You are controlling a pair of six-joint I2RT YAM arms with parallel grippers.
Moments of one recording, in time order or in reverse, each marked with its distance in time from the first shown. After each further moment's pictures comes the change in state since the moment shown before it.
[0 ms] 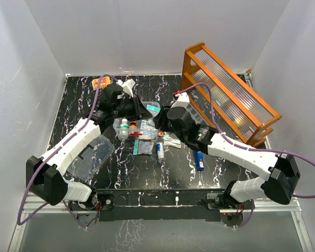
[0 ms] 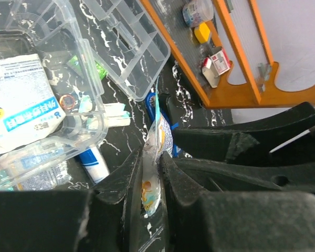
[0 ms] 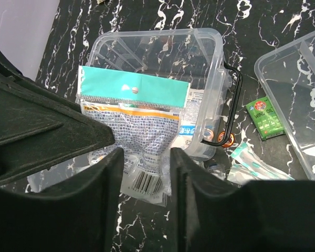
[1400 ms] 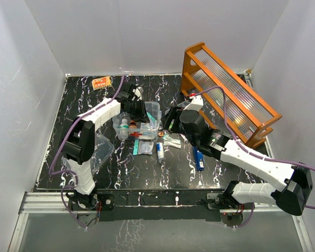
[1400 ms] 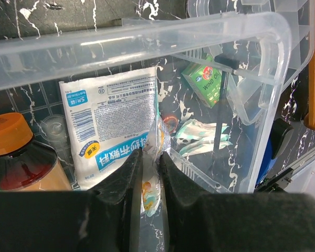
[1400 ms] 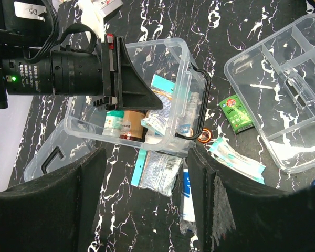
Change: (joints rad) left arm 0.083 0.543 0.243 -0.176 -0.042 0.188; right arm -0.032 -0.162 -0.088 -0.046 0.048 0.019
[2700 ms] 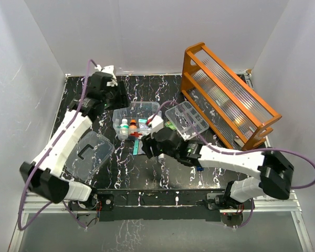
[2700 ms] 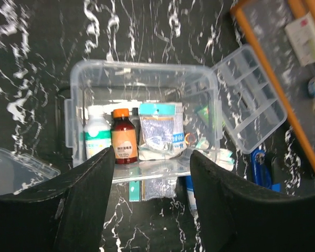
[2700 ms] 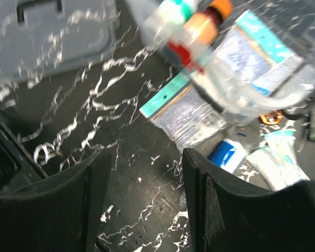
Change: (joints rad) left arm -0.003 -0.487 0.036 -0.200 -0.438 0.076; right arm 0.184 0.182 -0.065 0.153 -0.231 -0.370
